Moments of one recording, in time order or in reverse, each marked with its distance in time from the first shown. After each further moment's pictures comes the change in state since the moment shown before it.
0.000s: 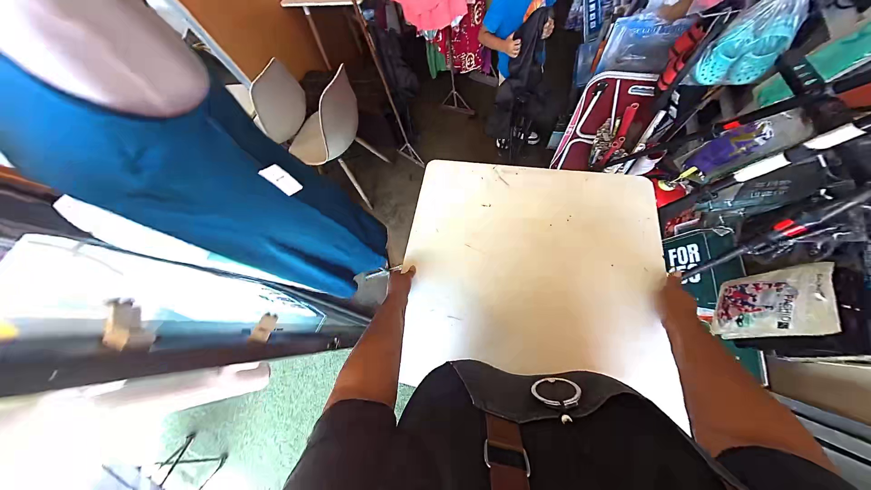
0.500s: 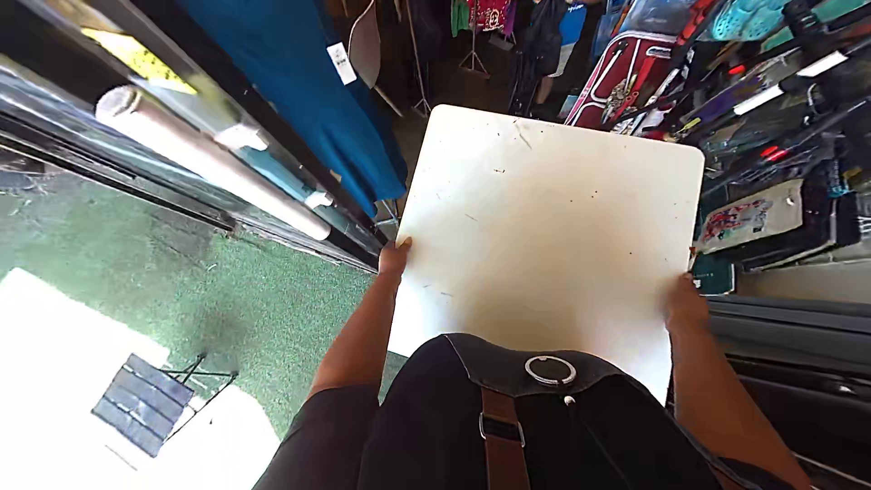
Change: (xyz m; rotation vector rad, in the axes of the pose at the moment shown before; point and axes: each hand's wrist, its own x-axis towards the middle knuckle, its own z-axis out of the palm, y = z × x) left_hand -0.139 -0.165 -0.078 -0.156 0.022 0.123; right_hand -0.177 0.166 -0.021 0.049 0.105 -0.138
